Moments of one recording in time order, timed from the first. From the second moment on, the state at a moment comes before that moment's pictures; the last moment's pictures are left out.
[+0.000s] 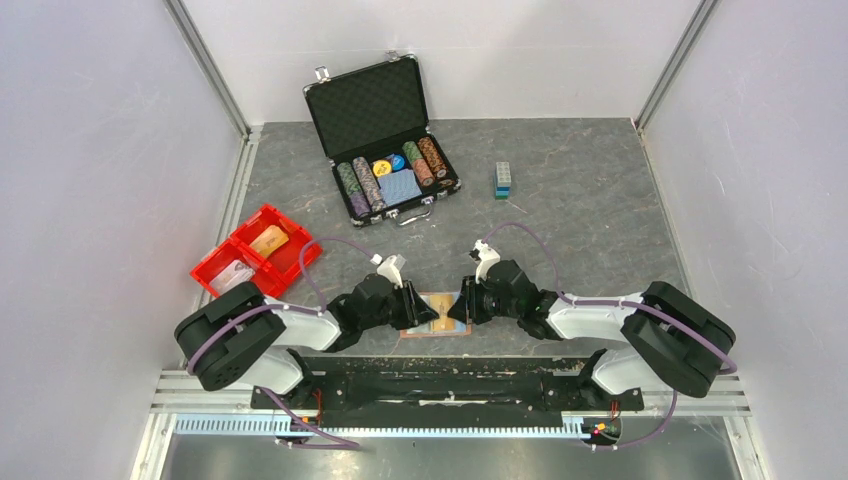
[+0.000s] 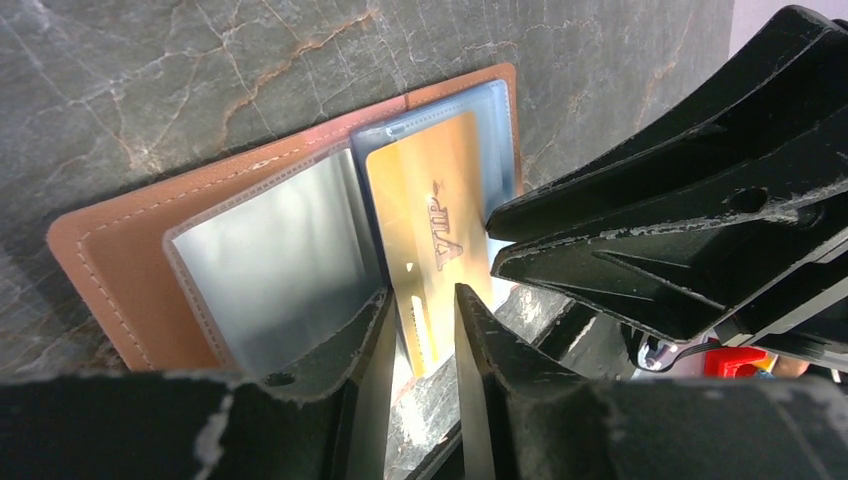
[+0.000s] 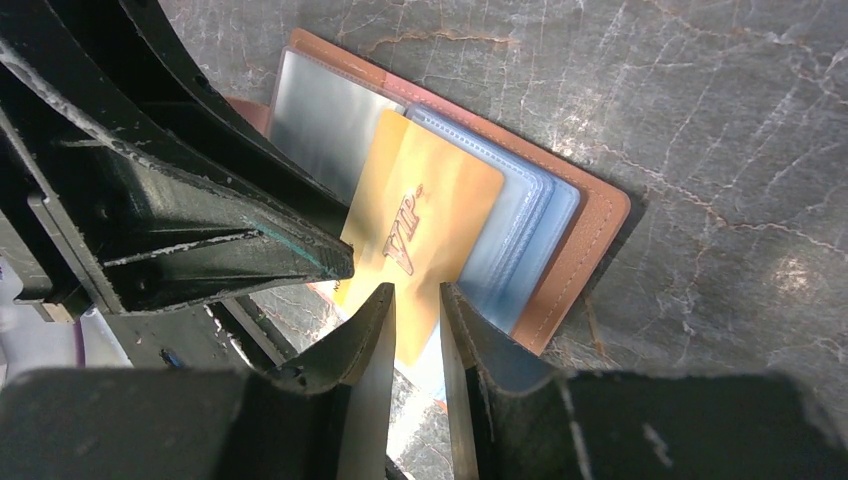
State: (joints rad) left arm -0.86 1.42 0.25 0.61 0.14 -0.96; right arm 0.85 1.39 0.39 0.37 -0.18 0.64
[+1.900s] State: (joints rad) left arm -0.86 1.42 0.25 0.66 0.22 -1.00; right arm 0.77 1.38 0.31 0.47 -0.28 0.63
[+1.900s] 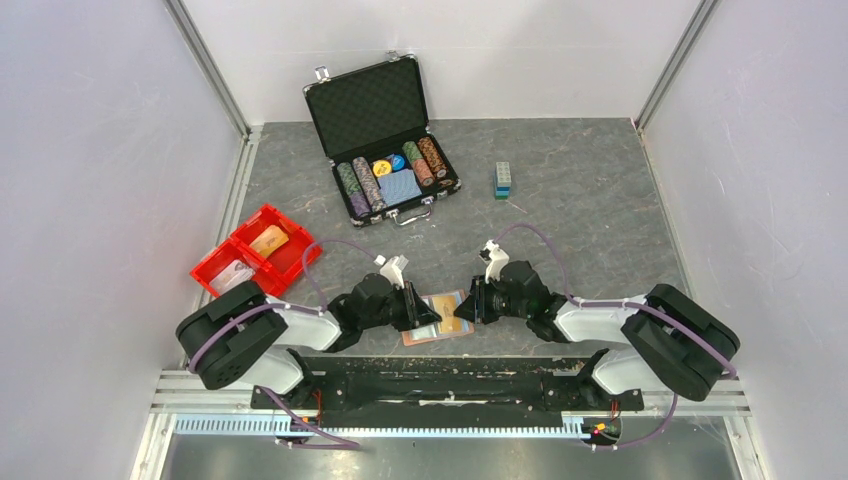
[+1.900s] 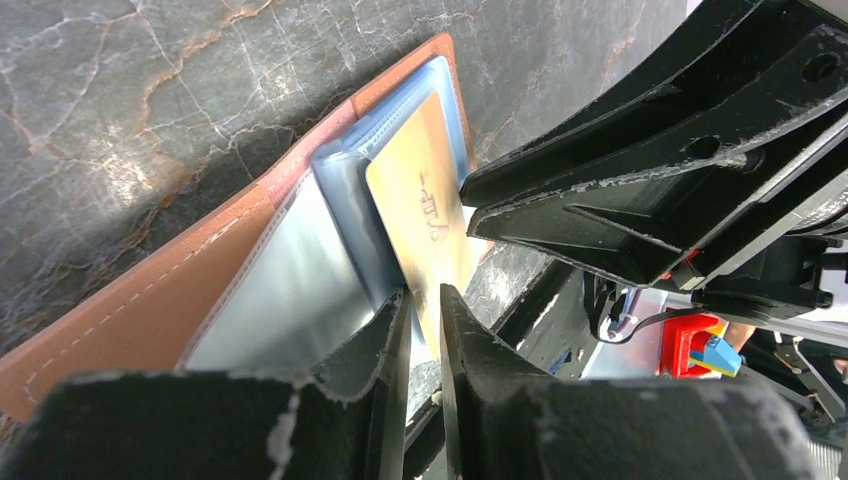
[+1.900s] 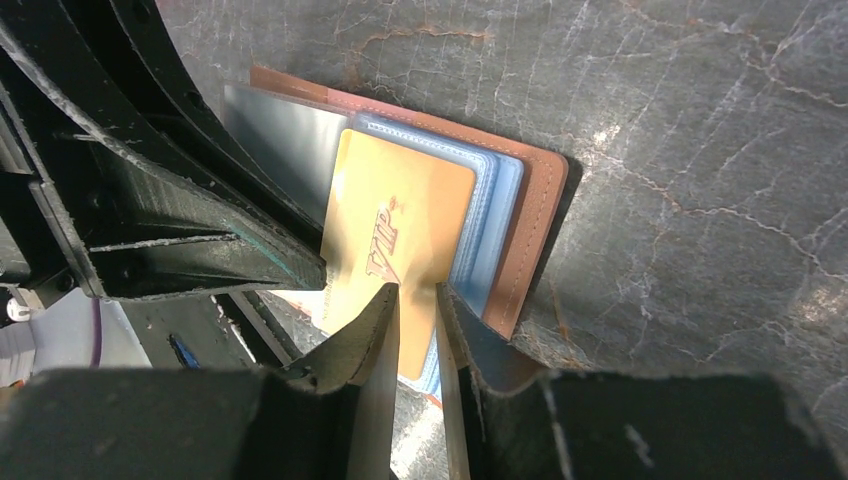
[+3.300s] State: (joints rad) left arm -0.79 1.27 0.23 0.49 0.29 -1.07; right arm 0.71 1.42 0.22 0.63 -0.34 0.74
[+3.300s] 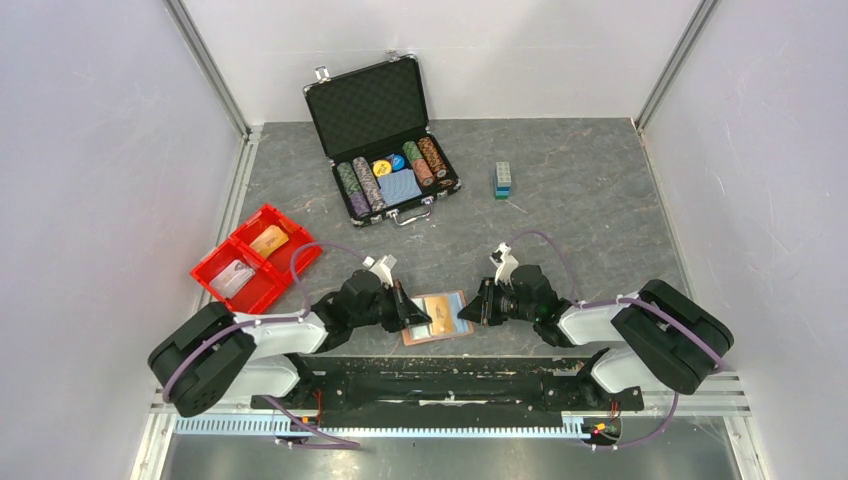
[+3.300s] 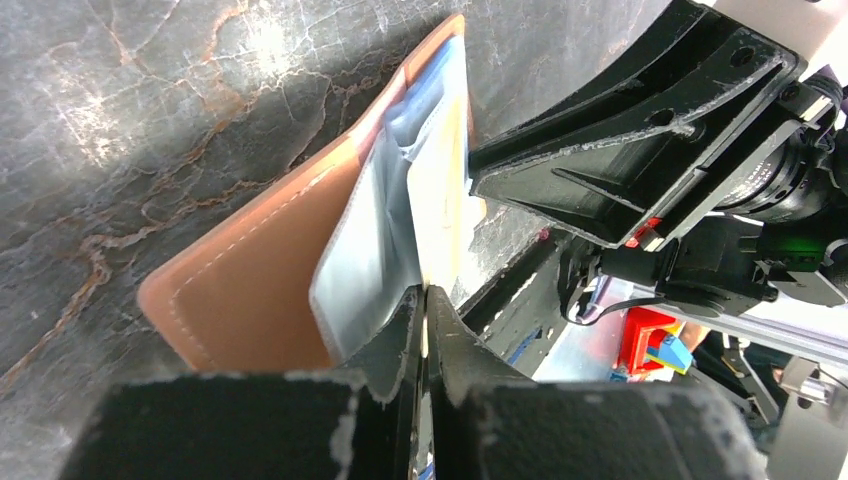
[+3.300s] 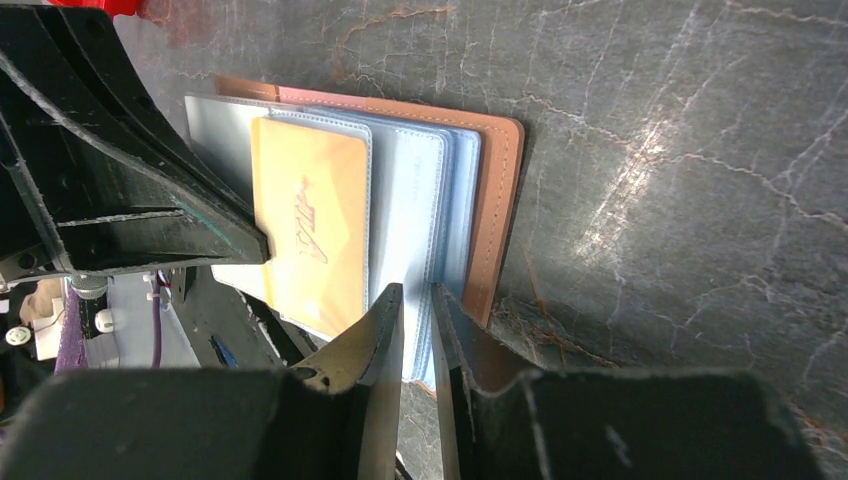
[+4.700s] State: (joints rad) left arm -0.79 1.36 0.29 0.44 0.24 -1.00; right arm 0.74 1.39 0.36 0.38 -0.35 0.68
